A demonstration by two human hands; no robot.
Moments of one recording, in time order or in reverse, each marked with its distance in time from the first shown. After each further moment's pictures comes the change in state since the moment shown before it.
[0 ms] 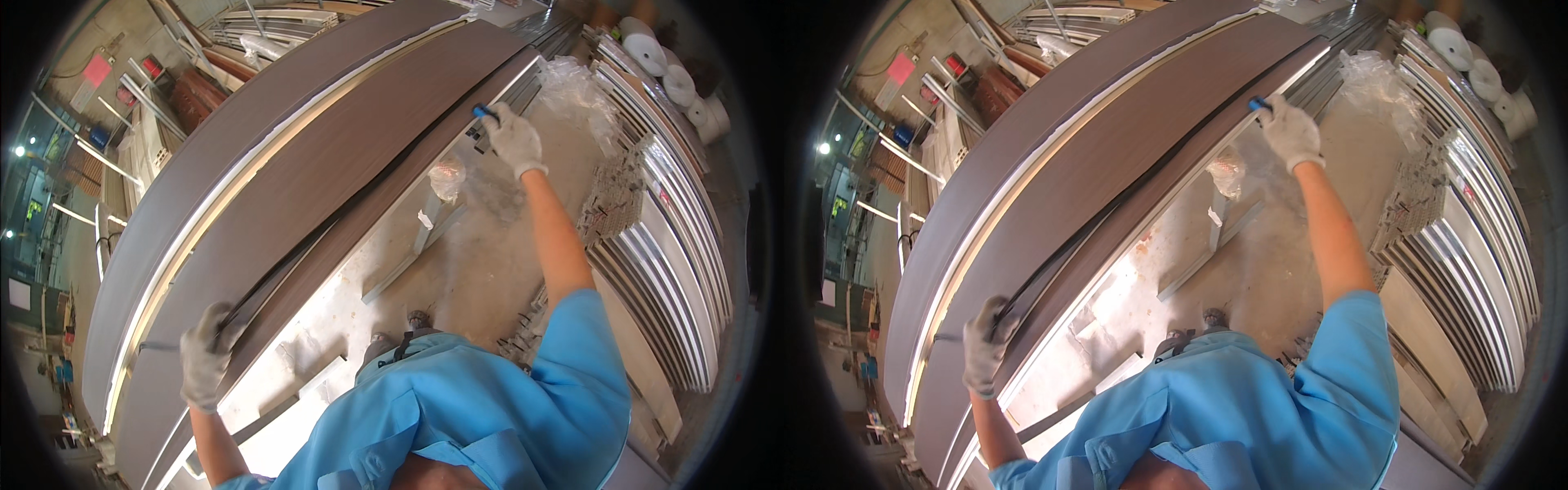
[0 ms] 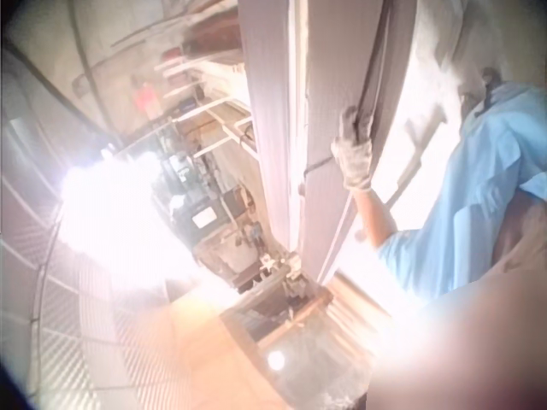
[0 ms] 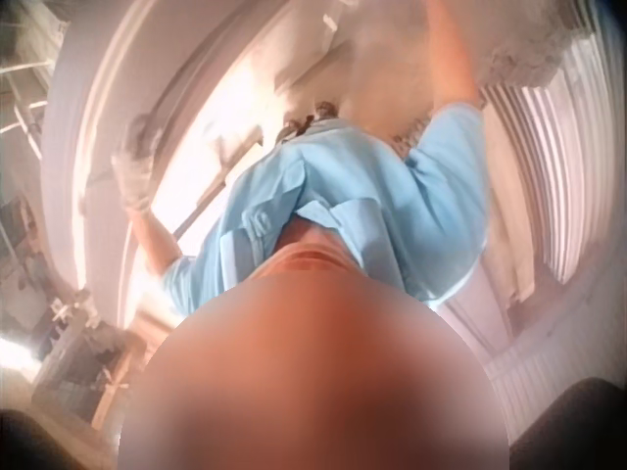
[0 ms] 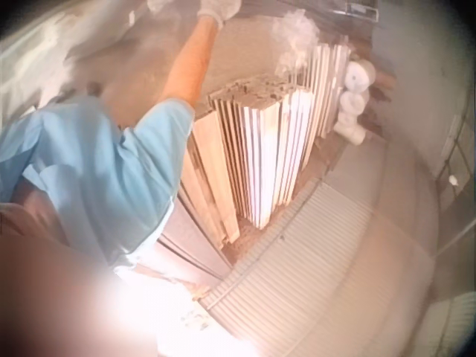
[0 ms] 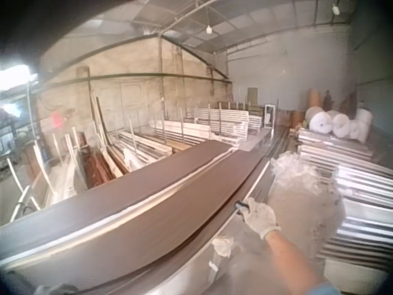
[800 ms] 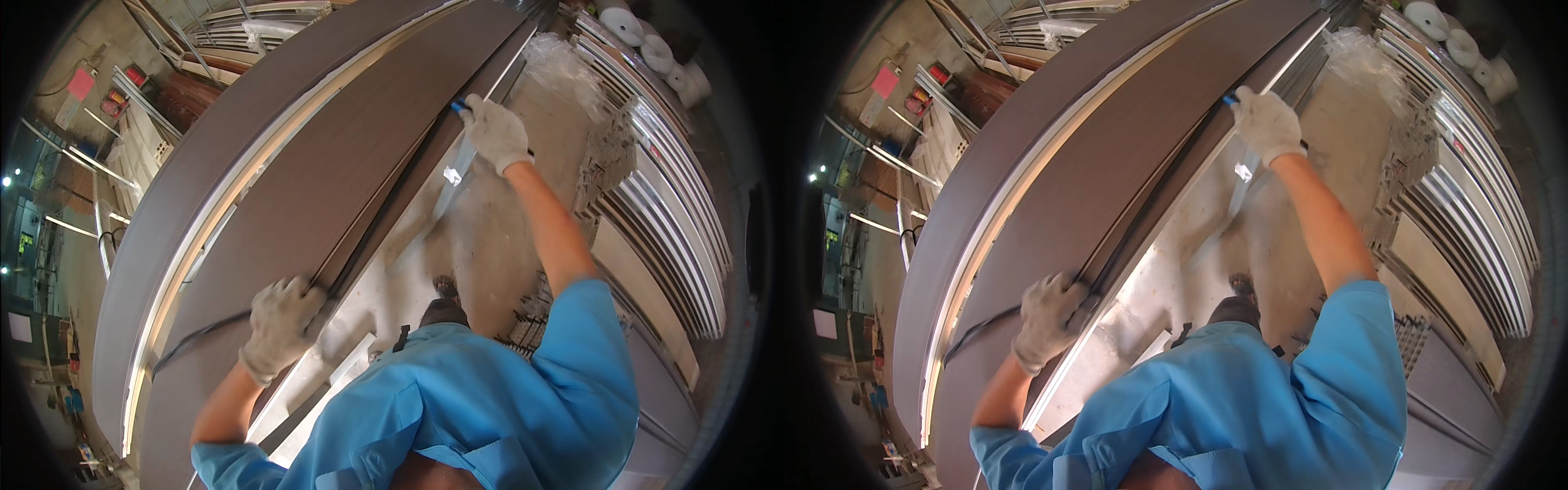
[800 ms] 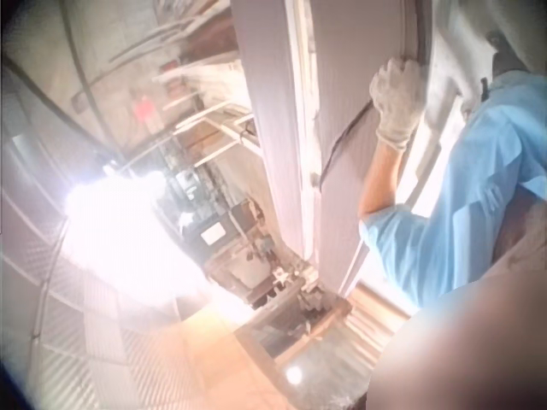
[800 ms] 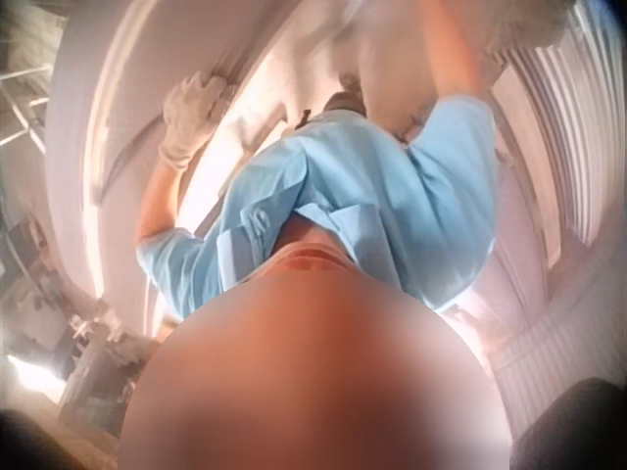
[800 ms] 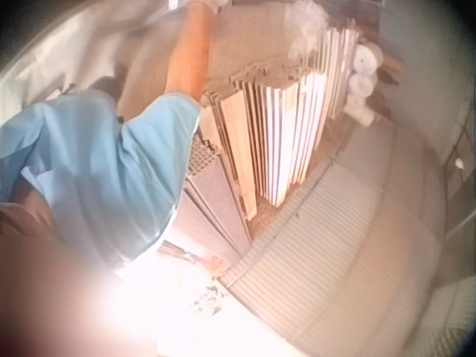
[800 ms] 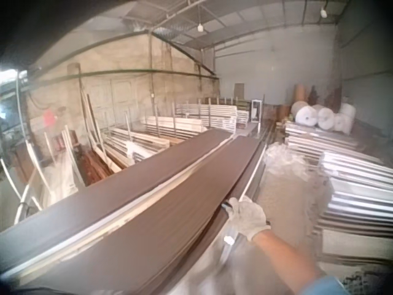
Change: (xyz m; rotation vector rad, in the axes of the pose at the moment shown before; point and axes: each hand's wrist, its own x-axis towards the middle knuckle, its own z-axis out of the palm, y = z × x) left_hand -0.027 -0.079 0.007 0.121 -0.100 0.681; right_hand -0.142 -0.169 0.010 -0.140 -0.010 -0.110
